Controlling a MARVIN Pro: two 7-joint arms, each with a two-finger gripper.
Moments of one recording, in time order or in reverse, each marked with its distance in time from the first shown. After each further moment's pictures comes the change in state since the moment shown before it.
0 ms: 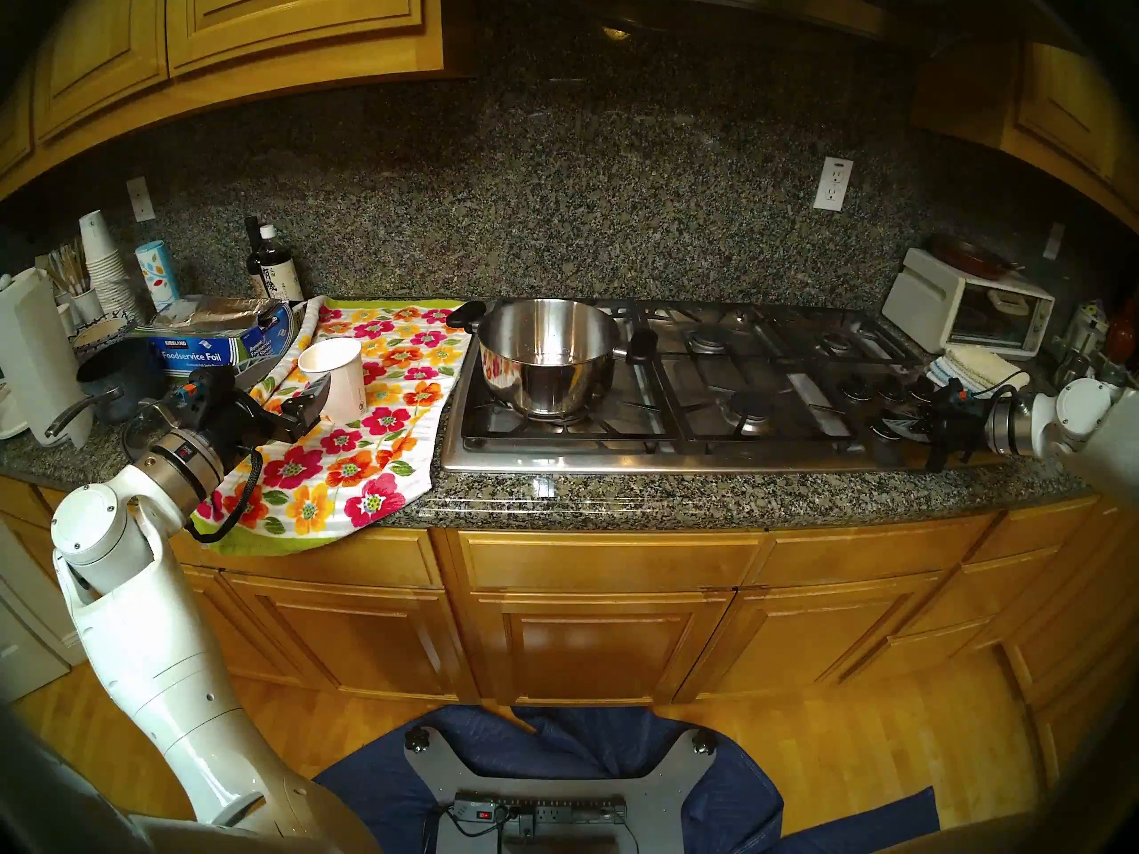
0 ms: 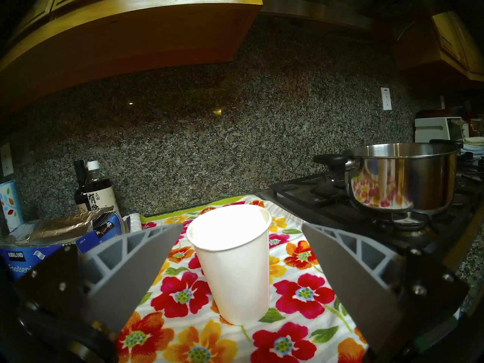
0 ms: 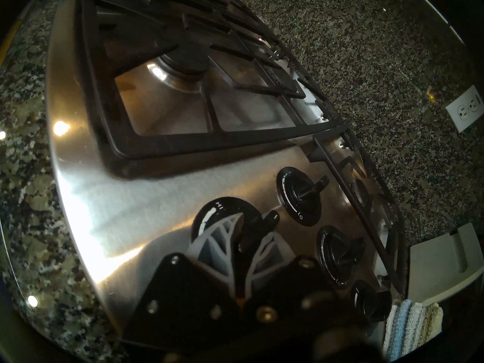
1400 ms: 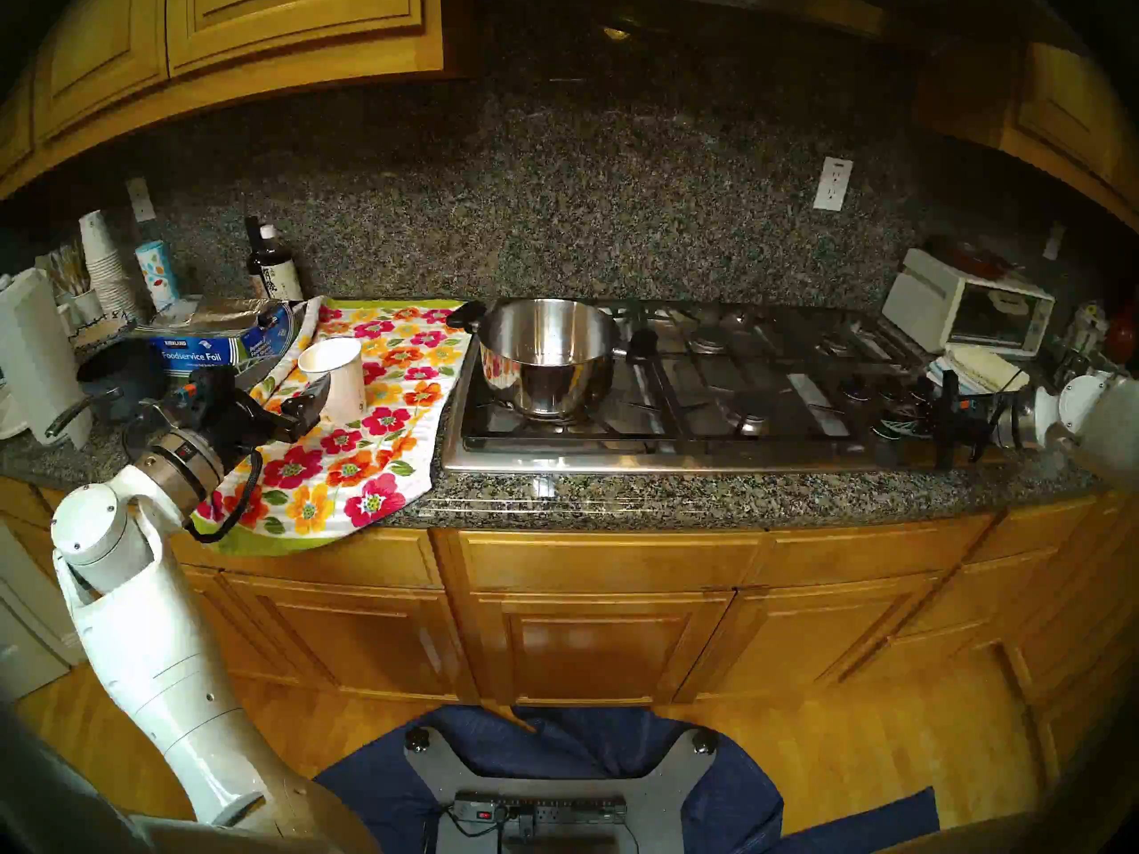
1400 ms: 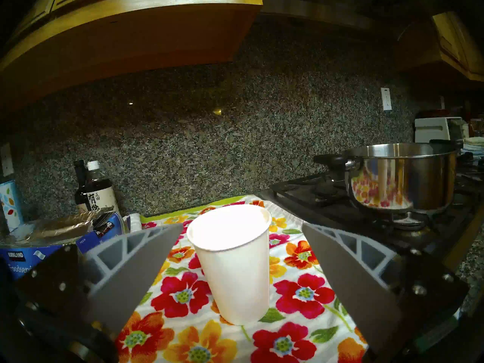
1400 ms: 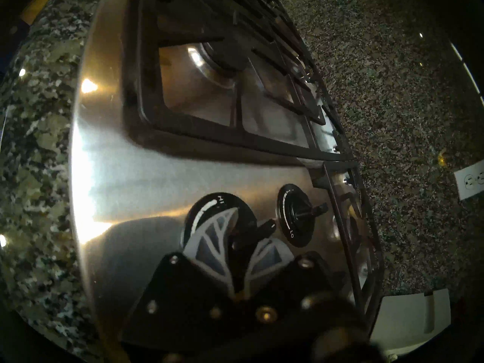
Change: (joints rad) left arm 0.000 0.000 0.000 0.000 0.000 0.000 0.000; right arm -0.069 -0.090 0.002 0.172 -0.149 -0.272 -0.039
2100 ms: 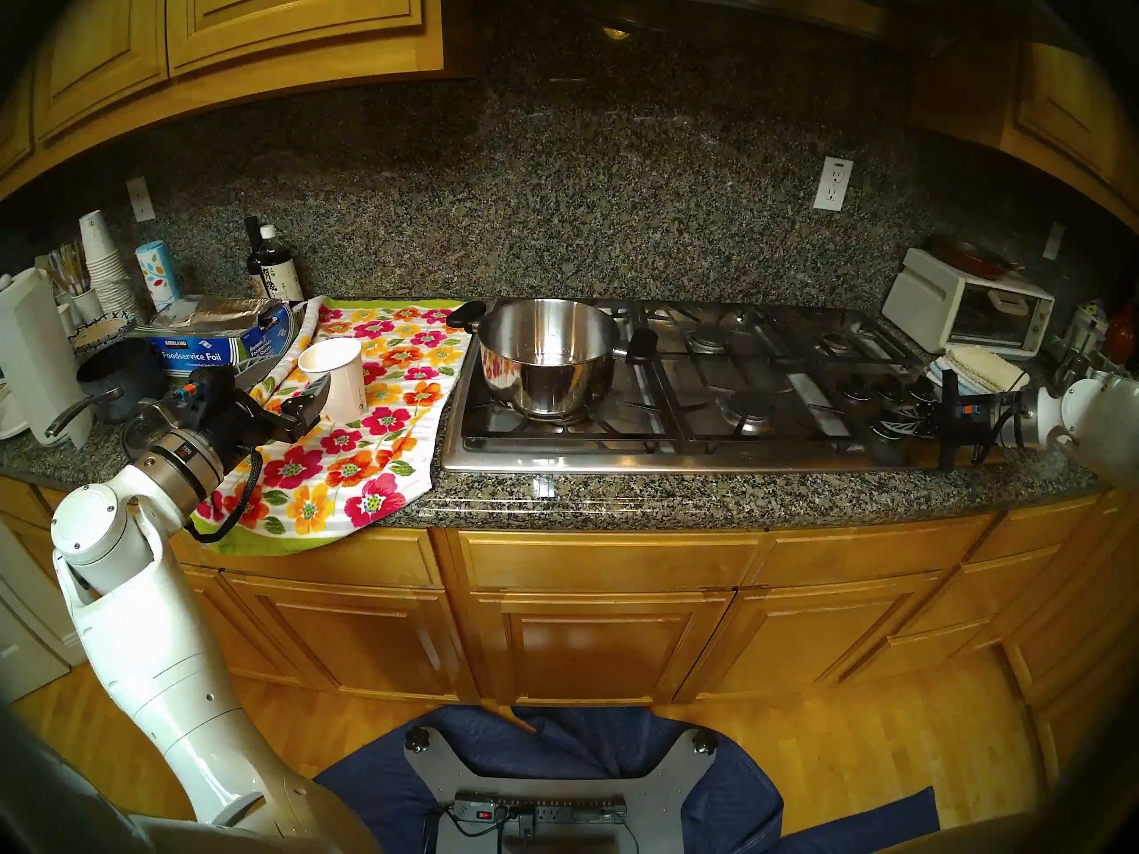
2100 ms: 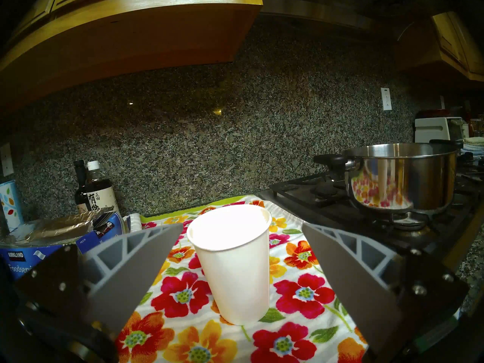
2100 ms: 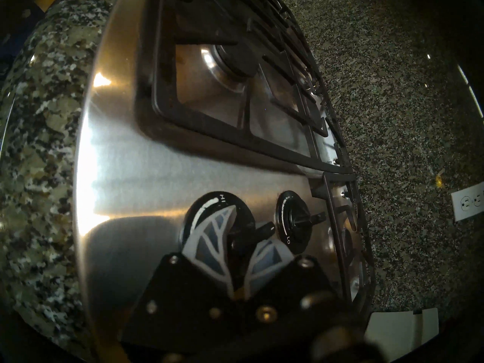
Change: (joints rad) left arm 0.000 0.000 0.000 0.000 0.000 0.000 0.000; right arm -0.050 -0.053 0.000 0.107 -0.032 -0.120 -0.034
